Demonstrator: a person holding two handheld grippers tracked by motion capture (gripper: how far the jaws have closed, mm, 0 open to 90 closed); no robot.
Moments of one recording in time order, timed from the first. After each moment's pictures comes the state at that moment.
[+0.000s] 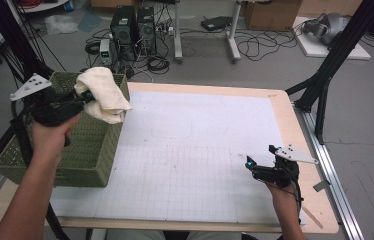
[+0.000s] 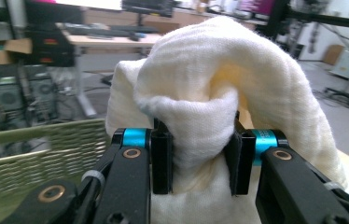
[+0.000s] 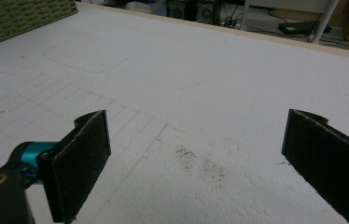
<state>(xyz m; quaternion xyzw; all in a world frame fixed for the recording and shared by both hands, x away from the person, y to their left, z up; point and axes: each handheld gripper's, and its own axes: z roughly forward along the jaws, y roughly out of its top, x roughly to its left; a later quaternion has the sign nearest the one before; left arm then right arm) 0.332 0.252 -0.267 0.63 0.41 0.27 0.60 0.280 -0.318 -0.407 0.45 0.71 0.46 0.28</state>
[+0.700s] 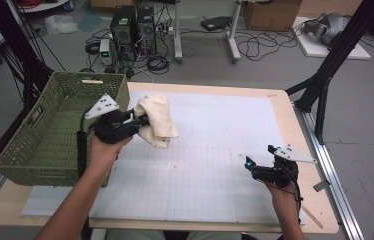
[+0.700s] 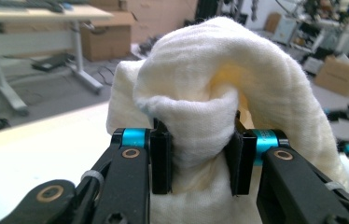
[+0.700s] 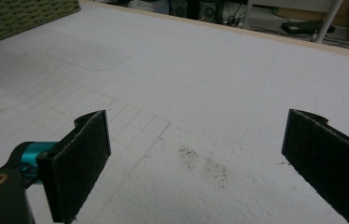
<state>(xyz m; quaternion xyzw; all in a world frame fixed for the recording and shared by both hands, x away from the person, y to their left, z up) 0.332 0.142 -0.319 0.71 0.34 0.19 0.59 0.281 -0.317 -0.408 0.44 0.72 0.46 0.27</state>
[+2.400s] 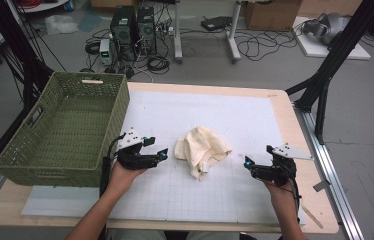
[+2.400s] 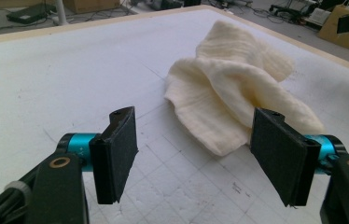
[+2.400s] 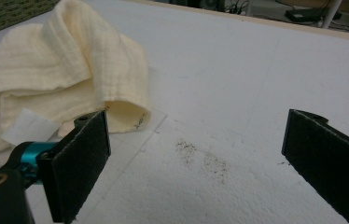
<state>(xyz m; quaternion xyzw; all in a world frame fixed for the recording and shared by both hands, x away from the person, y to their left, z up) 0.326 0.118 -0.419 0.75 0.35 0.16 0.54 0.290 -0.319 -0.415 0.45 0.72 0.45 0.26</state>
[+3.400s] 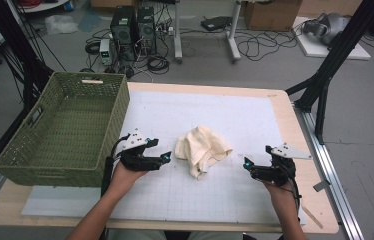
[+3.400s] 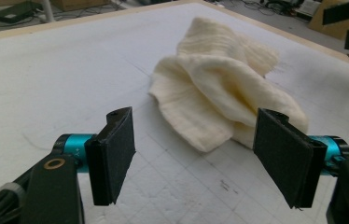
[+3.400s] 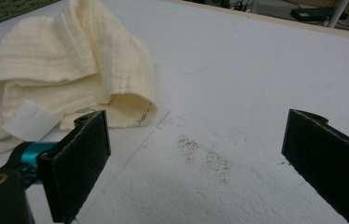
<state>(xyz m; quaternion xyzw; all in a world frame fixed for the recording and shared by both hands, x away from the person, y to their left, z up) 0.324 0.108 -0.420 0.76 0.32 0.15 0.54 0.291 -0.318 -0.416 0.44 0.73 0.45 0.26</state>
